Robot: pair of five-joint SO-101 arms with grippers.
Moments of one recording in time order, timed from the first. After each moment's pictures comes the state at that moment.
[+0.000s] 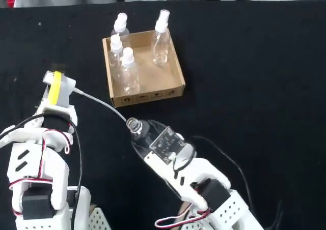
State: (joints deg) left arm -9.3 -94.7 61.5 41.8 51.2; right arm -39.7 -103.0 96.7 41.5 13.8
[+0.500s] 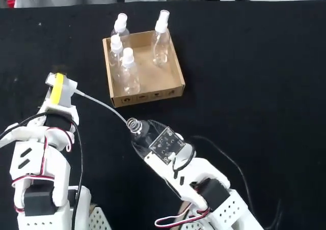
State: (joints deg) left arm -9.3 -94.5 63.3 41.8 51.2; right arm -39.7 -103.0 96.7 41.5 13.8
